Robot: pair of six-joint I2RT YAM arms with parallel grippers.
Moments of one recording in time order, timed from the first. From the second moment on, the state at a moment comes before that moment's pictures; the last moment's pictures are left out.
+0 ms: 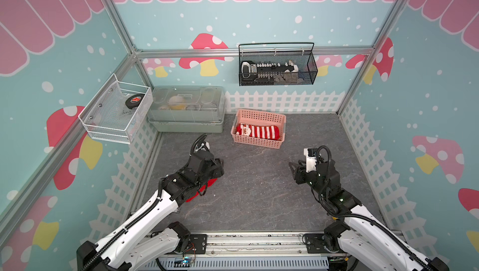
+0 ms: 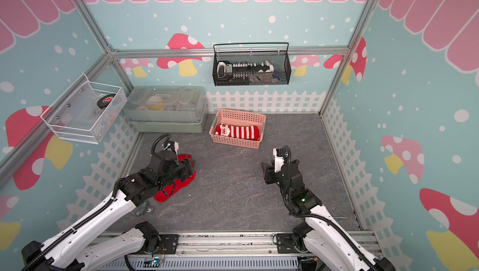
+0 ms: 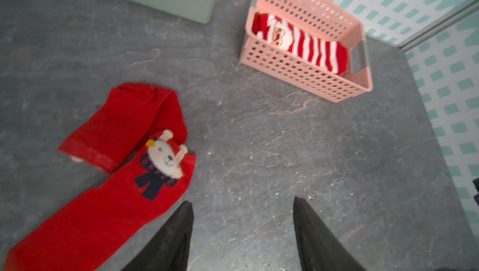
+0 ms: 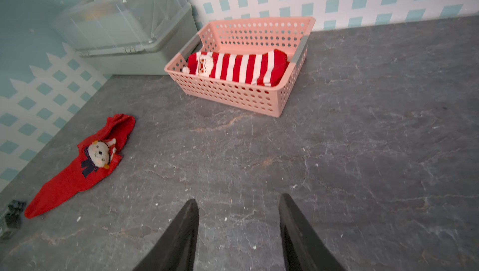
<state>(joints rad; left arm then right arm) -0.60 0.90 0.78 -0.61 -0.26 -0.66 0.47 0.73 0.39 -0.05 0.02 0.30</state>
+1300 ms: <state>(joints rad) -0.42 1.24 0.64 -0.52 -0.26 -0.85 0.47 0.65 0.19 0.10 0.06 0.24</state>
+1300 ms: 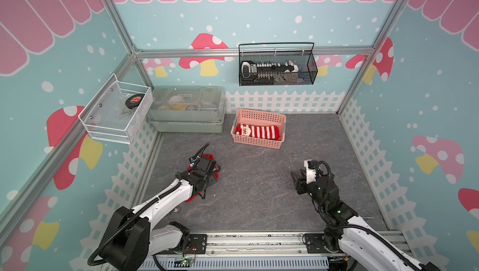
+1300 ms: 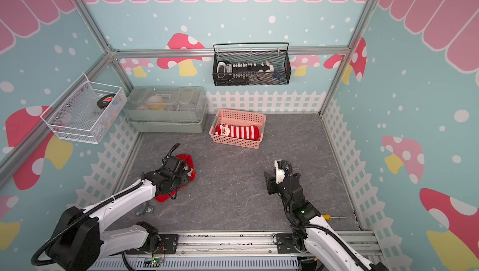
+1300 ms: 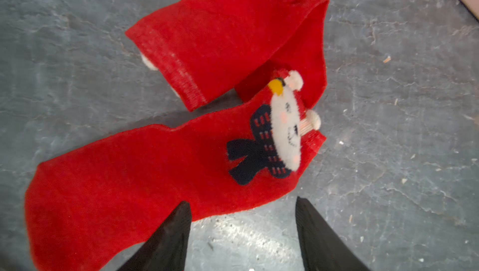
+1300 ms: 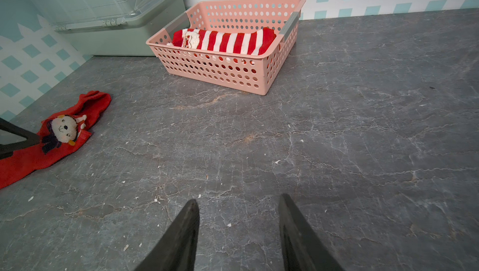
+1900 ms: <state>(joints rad) -0.49 1.48 0.74 -0.44 -0.30 -0.88 0.47 0.69 0.19 0.11 0.05 0.24</state>
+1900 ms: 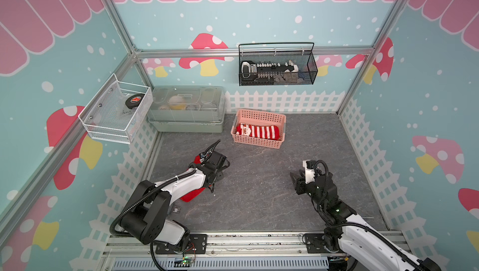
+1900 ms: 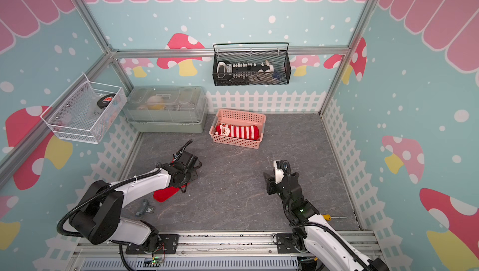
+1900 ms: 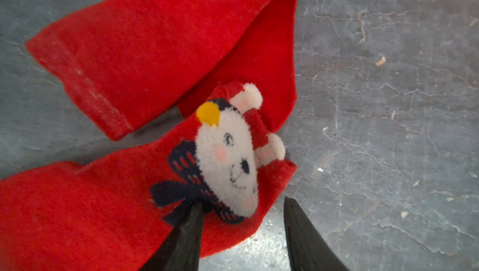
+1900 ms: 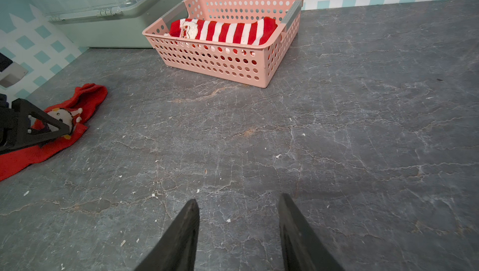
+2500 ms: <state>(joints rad) -0.53 1.51 0.76 -0.44 -0.29 -0.91 0.47 0.68 0.19 0.11 0.05 0.24</state>
